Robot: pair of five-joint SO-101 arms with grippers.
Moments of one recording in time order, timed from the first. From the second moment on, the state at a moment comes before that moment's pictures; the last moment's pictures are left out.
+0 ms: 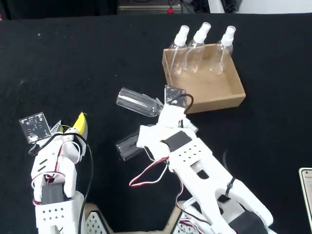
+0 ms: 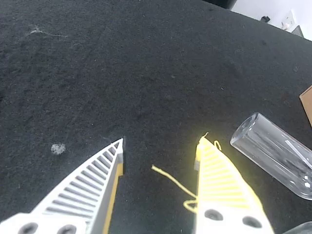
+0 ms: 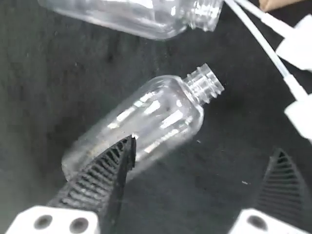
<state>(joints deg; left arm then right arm) -14.0 -103.7 96.1 40.7 11.3 -31.5 -31.1 58.6 45.7 -43.5</state>
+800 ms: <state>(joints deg) -14.0 -103.7 96.1 40.7 11.3 -35.4 -30.4 66.2 27.5 -54.5</state>
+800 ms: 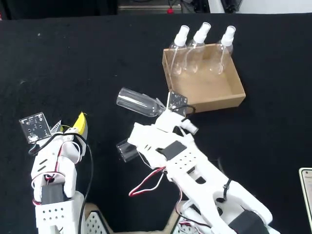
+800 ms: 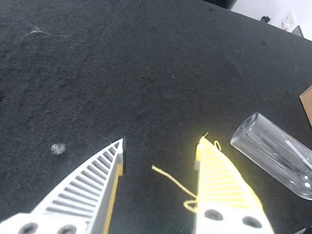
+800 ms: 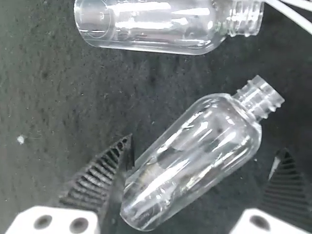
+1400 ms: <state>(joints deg) -14.0 -103.7 96.1 40.7 11.3 -33.6 -20.4 63.2 27.7 -54.5</state>
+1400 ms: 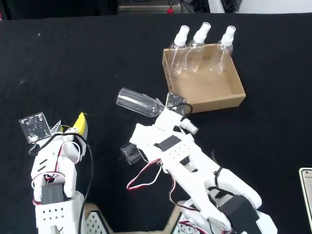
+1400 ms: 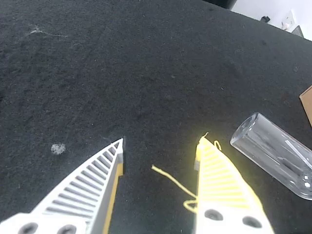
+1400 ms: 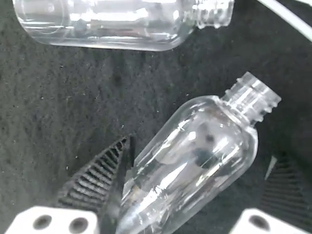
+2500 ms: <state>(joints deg) -14.0 -103.7 96.1 40.7 11.3 -25.0 -37.3 59.6 53.8 8.9</state>
